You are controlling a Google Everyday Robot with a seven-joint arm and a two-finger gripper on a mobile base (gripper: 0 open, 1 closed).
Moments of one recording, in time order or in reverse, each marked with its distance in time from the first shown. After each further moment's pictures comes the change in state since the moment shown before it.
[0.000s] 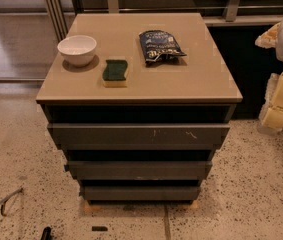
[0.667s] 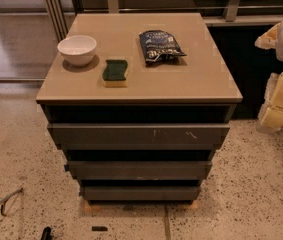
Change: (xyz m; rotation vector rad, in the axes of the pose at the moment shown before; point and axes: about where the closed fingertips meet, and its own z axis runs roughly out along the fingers) arm 0.000 0.000 0.000 0.000 0.000 0.000
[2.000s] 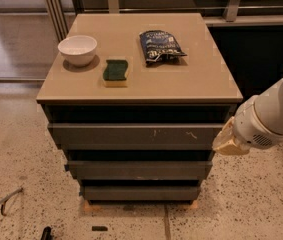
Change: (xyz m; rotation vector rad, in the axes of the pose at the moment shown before) arm 0.016 0.053 0.166 -0.112 -0.139 0.101
